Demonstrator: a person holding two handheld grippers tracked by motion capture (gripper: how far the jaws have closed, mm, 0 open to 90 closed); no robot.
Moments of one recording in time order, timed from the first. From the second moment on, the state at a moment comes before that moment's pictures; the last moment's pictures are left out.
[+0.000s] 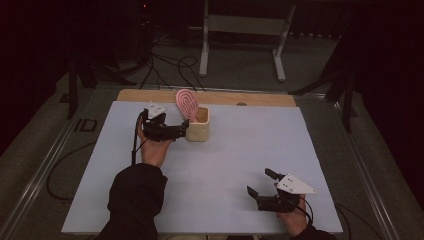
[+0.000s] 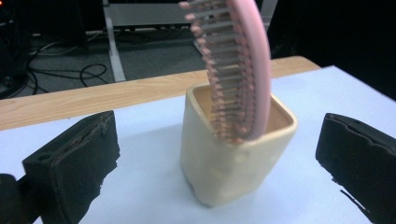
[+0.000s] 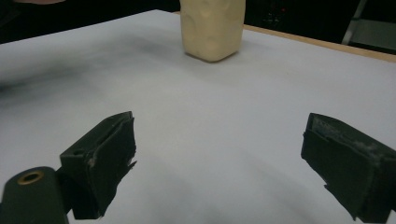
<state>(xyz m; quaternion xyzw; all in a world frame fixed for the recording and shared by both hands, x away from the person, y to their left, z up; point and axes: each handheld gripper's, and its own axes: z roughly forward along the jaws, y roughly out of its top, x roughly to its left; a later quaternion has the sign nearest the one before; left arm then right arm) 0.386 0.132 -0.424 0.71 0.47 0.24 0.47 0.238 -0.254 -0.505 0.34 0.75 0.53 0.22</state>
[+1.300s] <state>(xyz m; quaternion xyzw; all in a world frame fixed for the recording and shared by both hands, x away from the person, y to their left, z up) 0.267 0.216 -0.468 0.72 0.43 0.27 0.47 0.239 -0.257 -0.505 0.35 0.74 0.52 0.22</state>
